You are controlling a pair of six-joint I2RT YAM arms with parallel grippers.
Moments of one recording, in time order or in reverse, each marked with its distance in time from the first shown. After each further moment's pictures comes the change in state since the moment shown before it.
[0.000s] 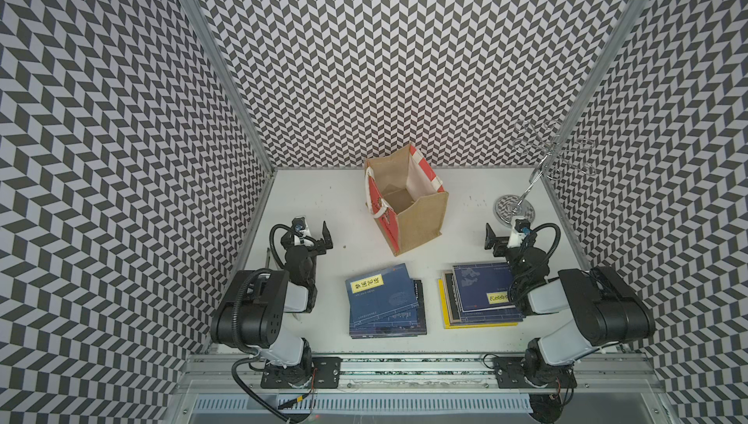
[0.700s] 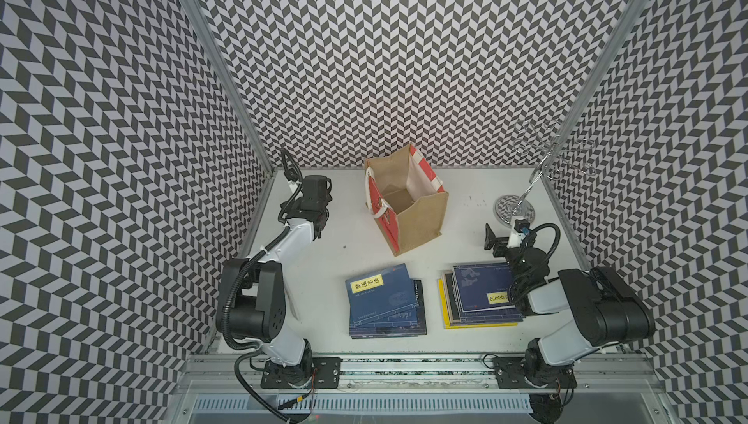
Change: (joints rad) left arm -0.124 0.056 0.887 -1.378 -0.438 -0.484; right arm 0.000 0.000 -0.001 0.000 -0.006 -0.006
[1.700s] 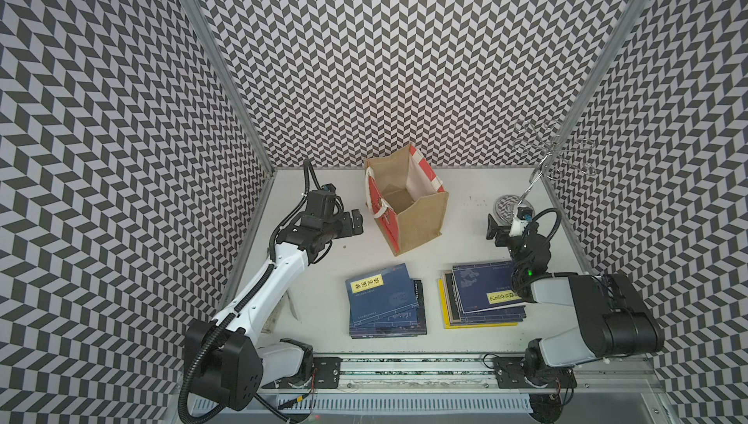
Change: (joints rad) left arm -0.133 -0.355 -0.125 -0.342 0.624 0.117; right arm -0.002 -0.103 0.179 -0.319 0.019 0.025
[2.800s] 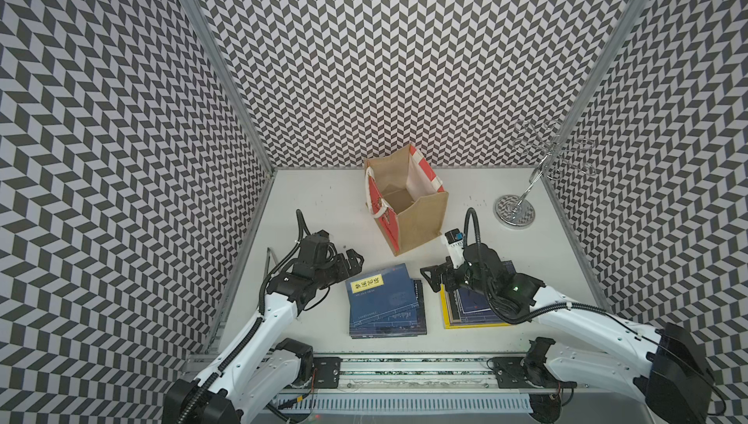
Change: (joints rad) left arm -0.040 -0.338 -0.434 0.016 0.189 -0.309; right arm 0.758 -0.386 0.214 -1.145 -0.081 0.414
